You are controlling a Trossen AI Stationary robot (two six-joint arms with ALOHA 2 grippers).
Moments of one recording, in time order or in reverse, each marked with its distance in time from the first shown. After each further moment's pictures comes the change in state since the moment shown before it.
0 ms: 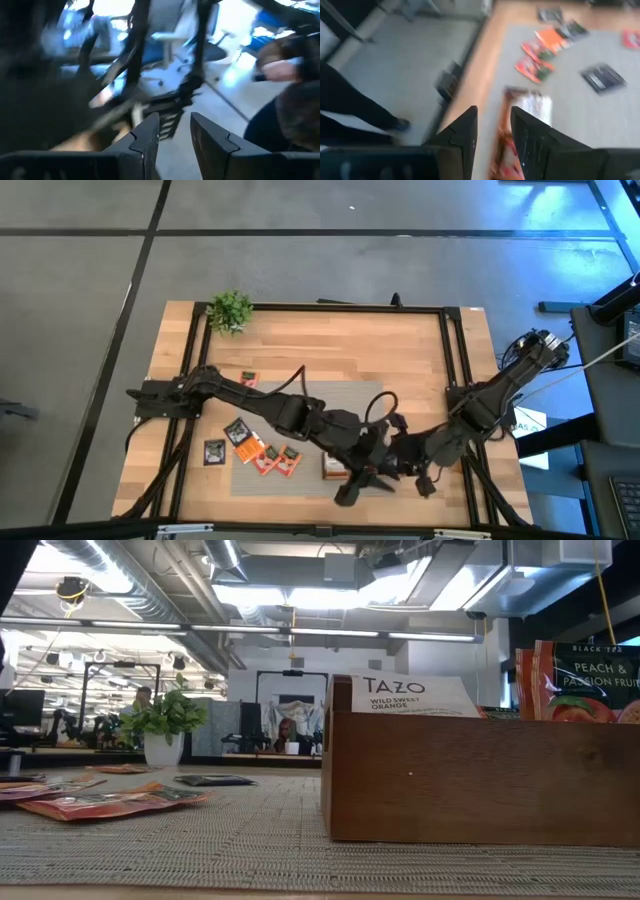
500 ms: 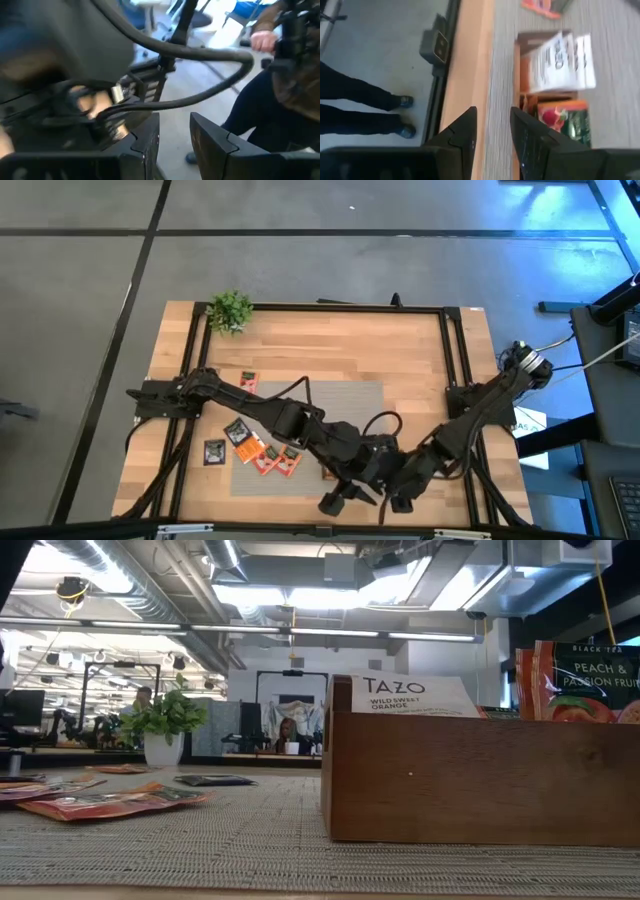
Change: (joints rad) left arm -0.035 -0.008 -0.002 -0.158 0.085 0.050; right arm 0.027 0.270 0.077 -0.065 -0.041 0.276
